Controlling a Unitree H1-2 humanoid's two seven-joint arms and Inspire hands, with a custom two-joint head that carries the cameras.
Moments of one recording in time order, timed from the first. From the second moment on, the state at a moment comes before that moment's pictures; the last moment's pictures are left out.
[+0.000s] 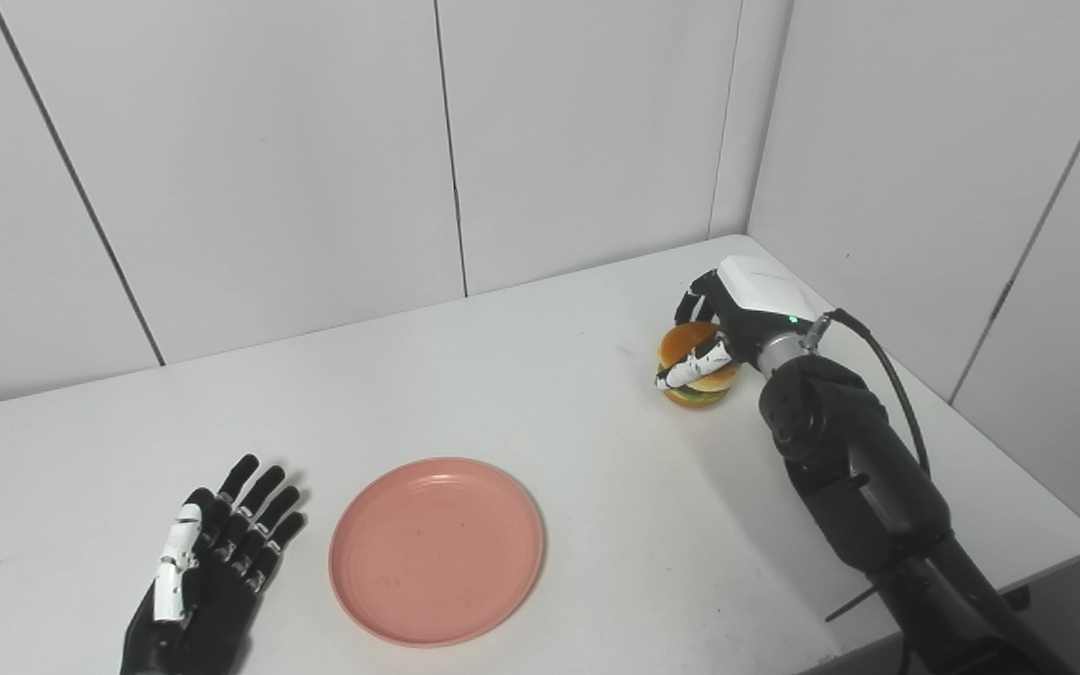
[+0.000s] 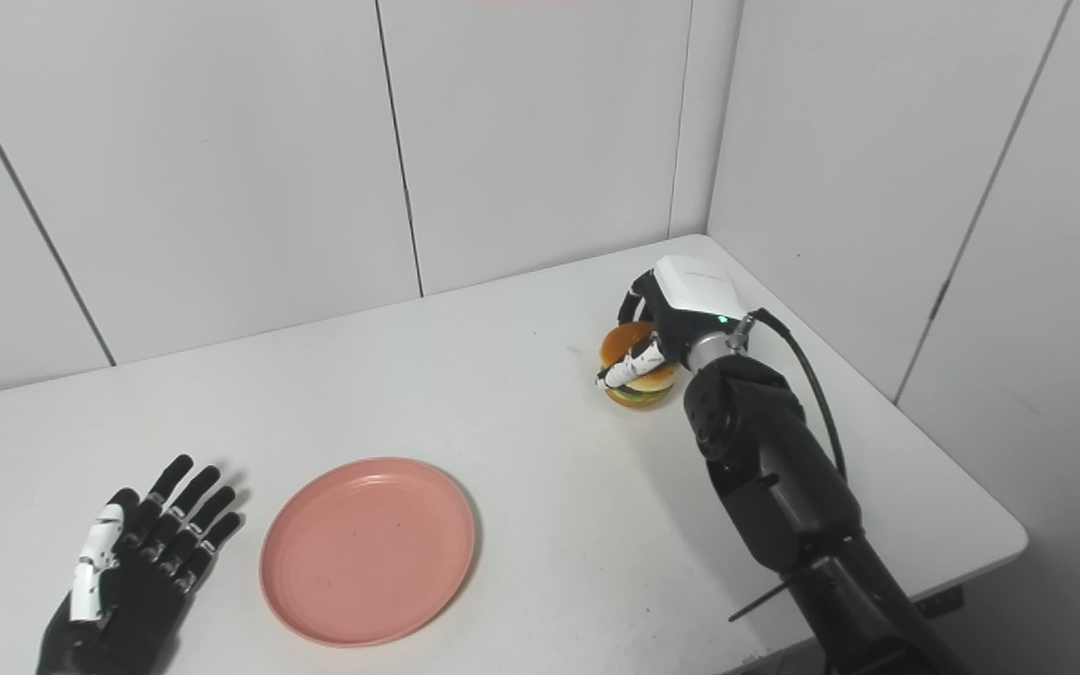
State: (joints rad) left arm -0.21 0.06 0.07 0.08 -0.48 0.38 -0.30; right arm -0.46 -0.48 0.03 -0.03 -0.91 0.46 0.34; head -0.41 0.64
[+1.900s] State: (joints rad) left arm -0.23 -0.10 0.00 0.04 -0.35 0.38 -0.13; right arm -0.46 -0.22 0.45 -0.20 -0.89 0.42 0.47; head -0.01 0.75
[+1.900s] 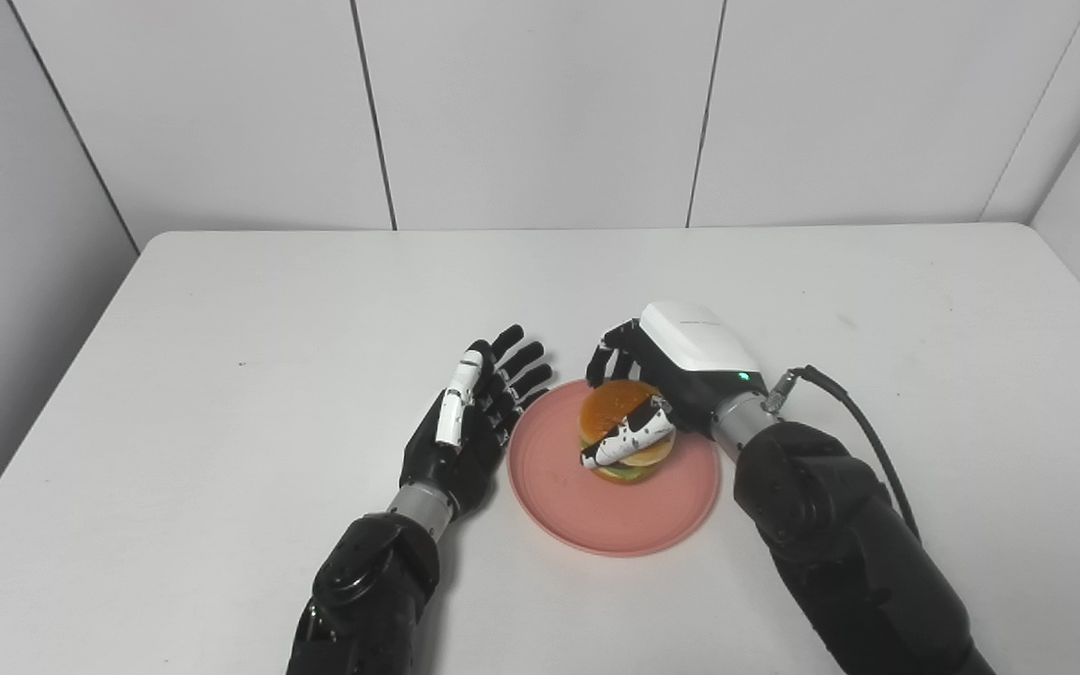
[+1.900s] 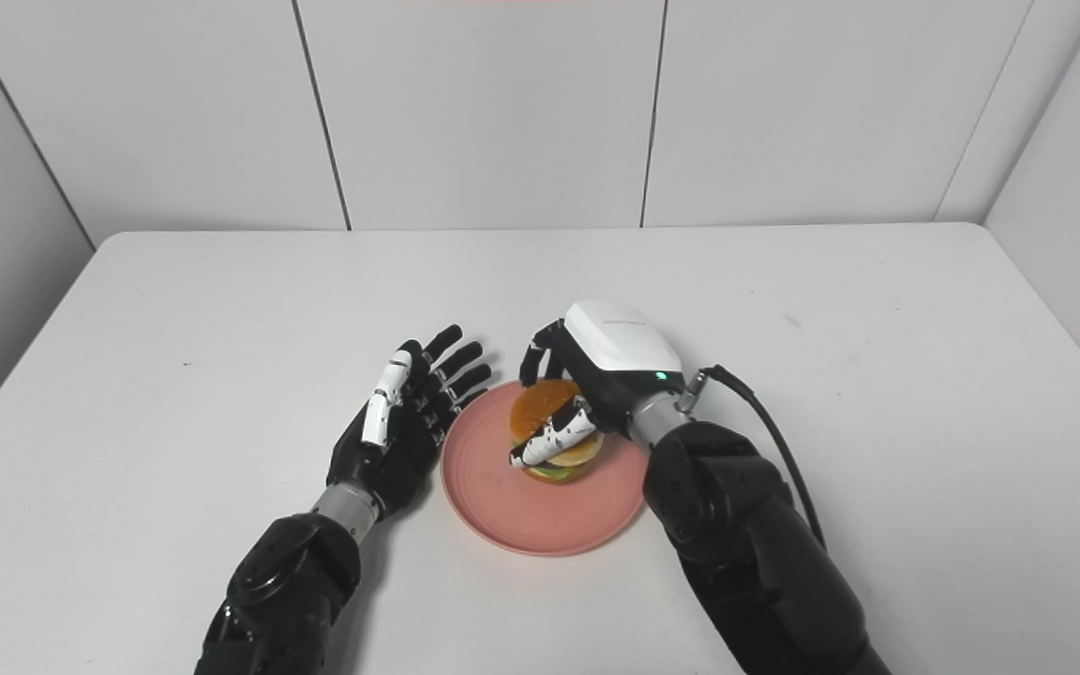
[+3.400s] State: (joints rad) left arm -0.23 -0.11 0.00 0.03 -0.35 0.41 -0.12; right arm -0.44 -0.21 0.48 -0.23 -1.04 0.39 0.51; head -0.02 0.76
